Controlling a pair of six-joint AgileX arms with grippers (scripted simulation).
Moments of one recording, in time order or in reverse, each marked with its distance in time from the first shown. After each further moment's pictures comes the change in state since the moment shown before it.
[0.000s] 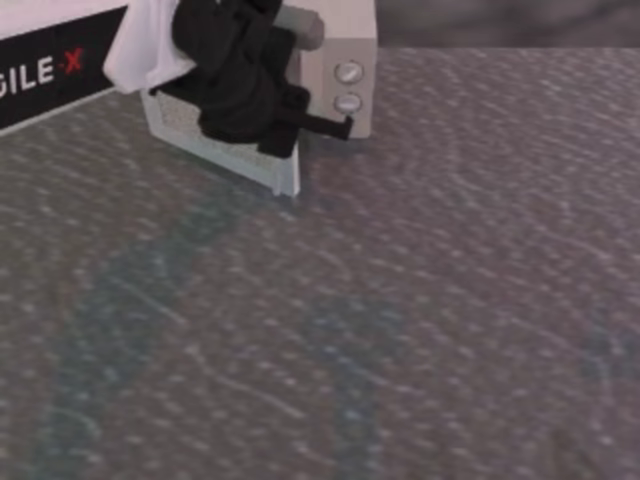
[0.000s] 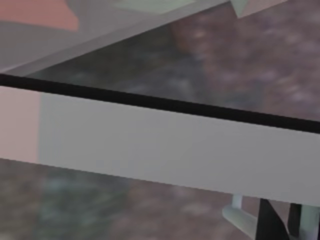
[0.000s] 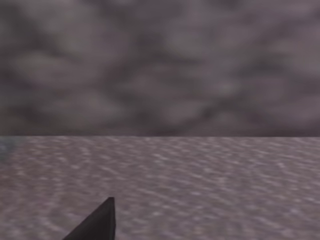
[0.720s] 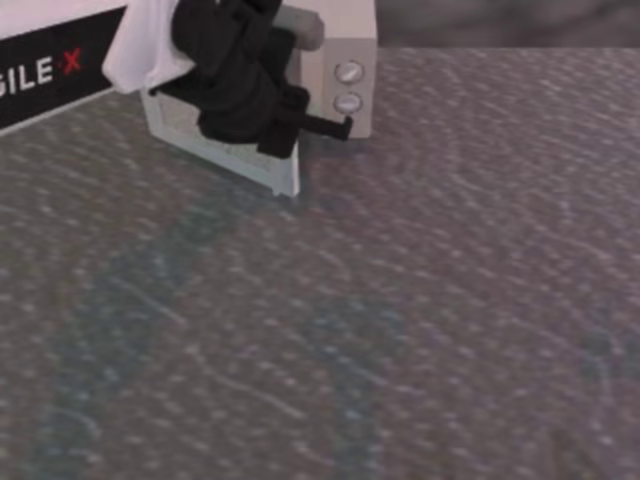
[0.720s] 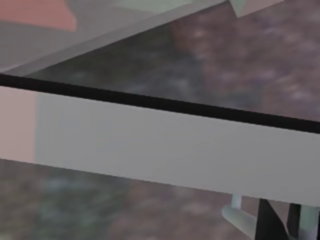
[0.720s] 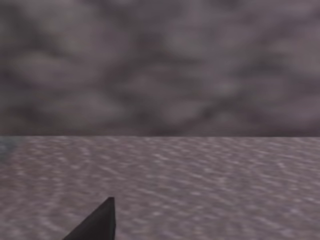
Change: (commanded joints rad) left arm -0.005 -0.001 -0.003 0.001 0.008 -0.001; right arm 0.000 0.000 0.000 0.000 0.000 0.000
